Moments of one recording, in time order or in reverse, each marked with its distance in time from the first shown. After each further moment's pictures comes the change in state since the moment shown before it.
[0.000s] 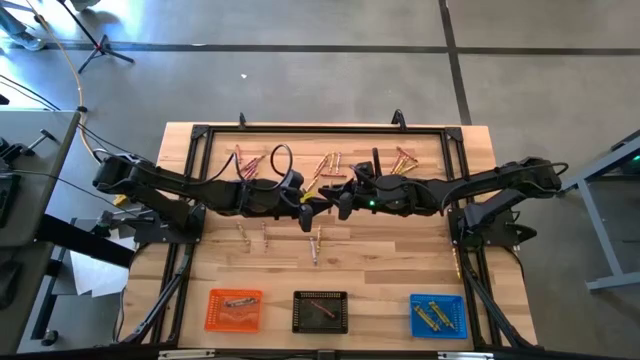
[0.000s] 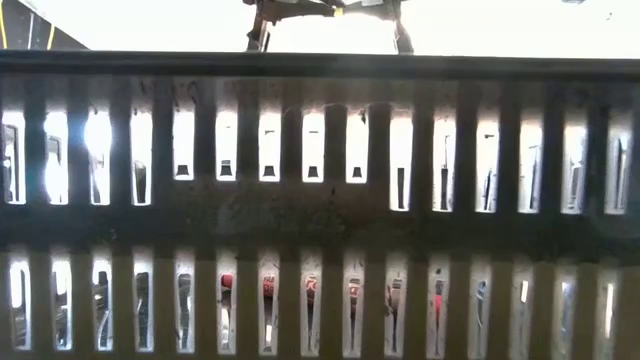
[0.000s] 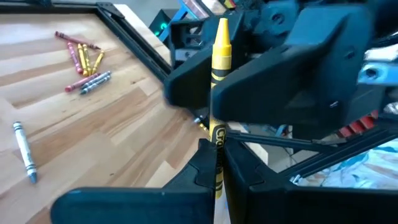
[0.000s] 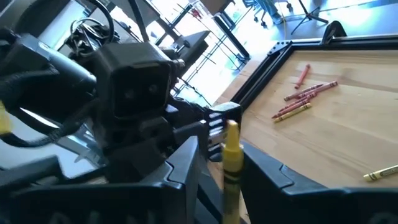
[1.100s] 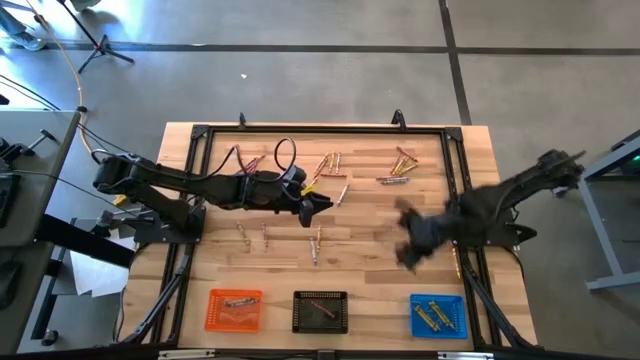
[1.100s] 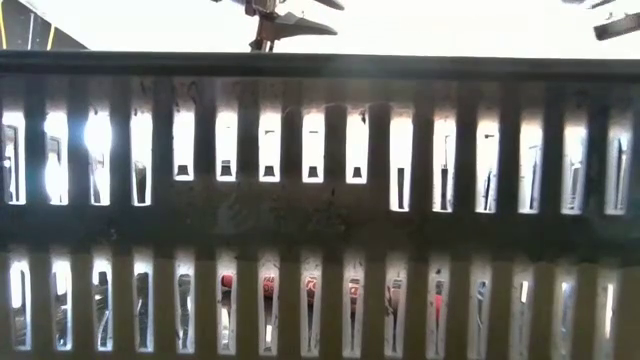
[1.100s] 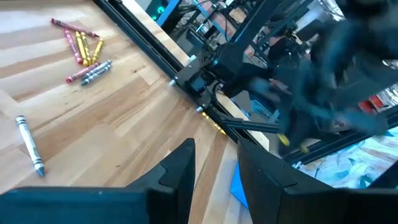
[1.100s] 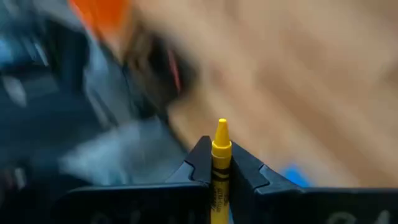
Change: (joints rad) left arm 0.064 -0.001 0.000 -0.040 0.120 0.017; right arm 0.338 -0.287 0.001 -1.016 -0.511 0.555
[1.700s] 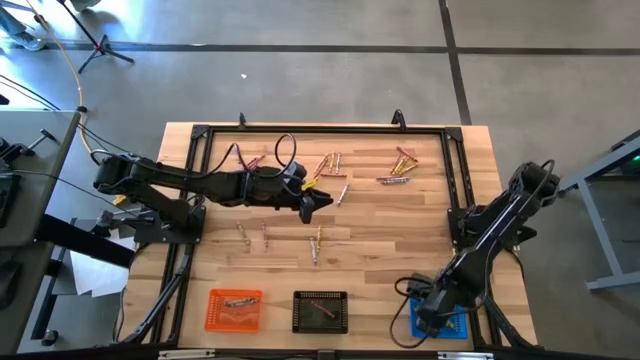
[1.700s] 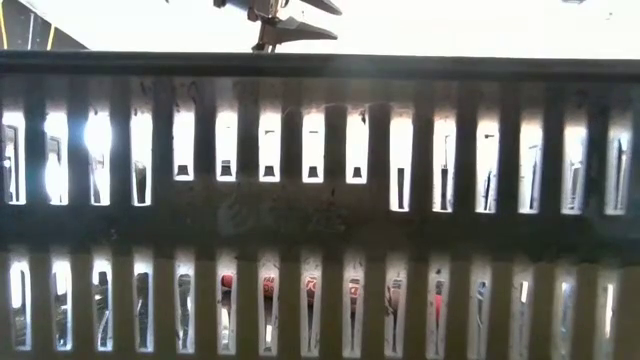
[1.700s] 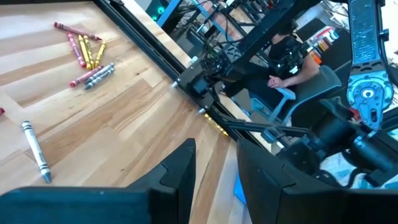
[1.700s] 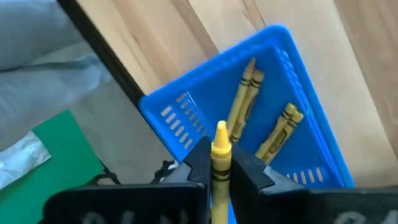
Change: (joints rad) left arm 0.029 0.000 0.000 0.000 0.034 0.018; right arm 0.411 0.355 -0.001 0.014 -0.062 0.077
